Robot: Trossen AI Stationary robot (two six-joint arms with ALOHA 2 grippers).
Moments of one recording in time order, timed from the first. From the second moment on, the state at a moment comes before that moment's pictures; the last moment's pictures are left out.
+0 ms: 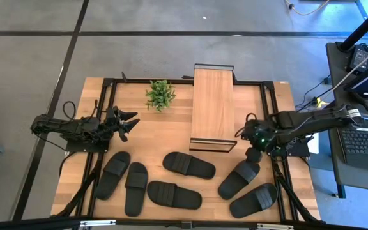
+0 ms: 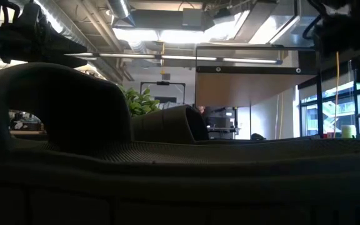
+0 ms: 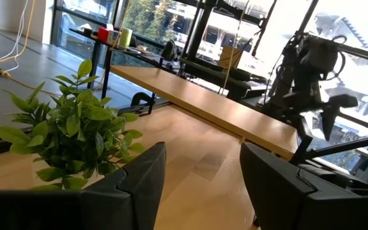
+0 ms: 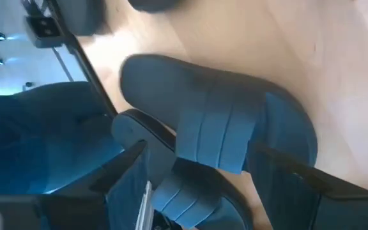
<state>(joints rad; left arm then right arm) -0.14 0.01 0.03 0.01 -0.59 -0.33 0.13 0.89 0.65 -0.86 -0.49 0.88</state>
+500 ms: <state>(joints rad) -0.14 0.01 0.03 0.01 -0.59 -0.33 0.27 0.89 0.38 -0.57 -0.49 1.05</state>
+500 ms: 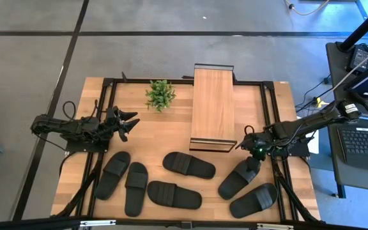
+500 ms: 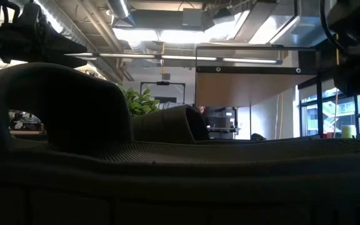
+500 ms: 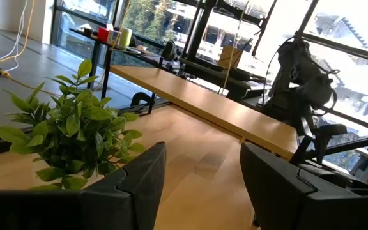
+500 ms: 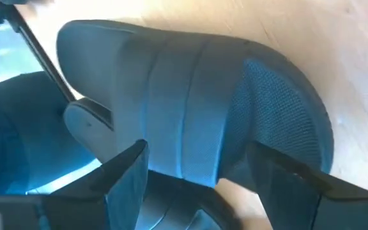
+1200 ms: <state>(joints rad) -0.14 0.01 0.03 0.01 -0.59 -0.33 0.31 0.89 0.20 -0.19 -0.53 1.20</state>
